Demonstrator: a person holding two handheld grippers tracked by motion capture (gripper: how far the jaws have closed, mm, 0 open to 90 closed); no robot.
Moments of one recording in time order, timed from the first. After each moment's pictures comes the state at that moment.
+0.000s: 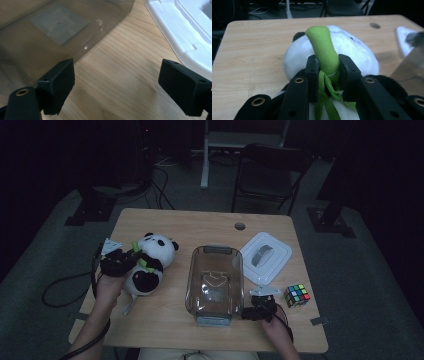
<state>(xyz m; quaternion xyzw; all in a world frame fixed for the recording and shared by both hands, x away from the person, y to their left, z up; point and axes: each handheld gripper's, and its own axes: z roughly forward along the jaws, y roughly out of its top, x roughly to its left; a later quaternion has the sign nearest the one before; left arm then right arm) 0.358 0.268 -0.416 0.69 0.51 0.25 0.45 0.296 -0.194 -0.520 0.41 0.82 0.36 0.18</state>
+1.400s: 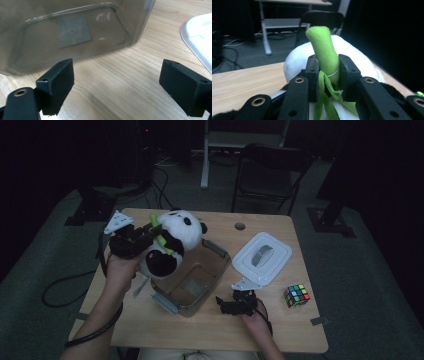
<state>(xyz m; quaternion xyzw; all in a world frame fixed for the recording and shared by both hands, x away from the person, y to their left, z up) 0.341 0.197 -0.304 0.69 0.43 0.24 0.53 0.308 -0.137 -0.512 0.41 0.80 0.41 0.17</state>
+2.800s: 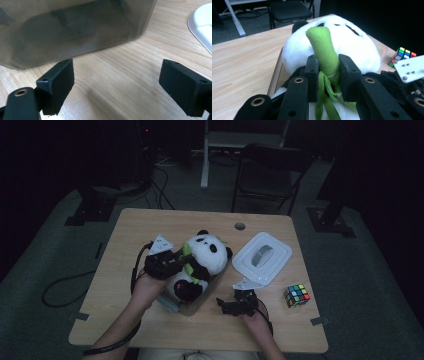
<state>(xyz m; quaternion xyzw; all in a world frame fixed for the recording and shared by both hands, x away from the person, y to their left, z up) 0.331 0.138 -0.363 0.77 0.38 0.17 0.47 0.311 -0.142 -0.519 0.42 0.80 0.41 0.14</state>
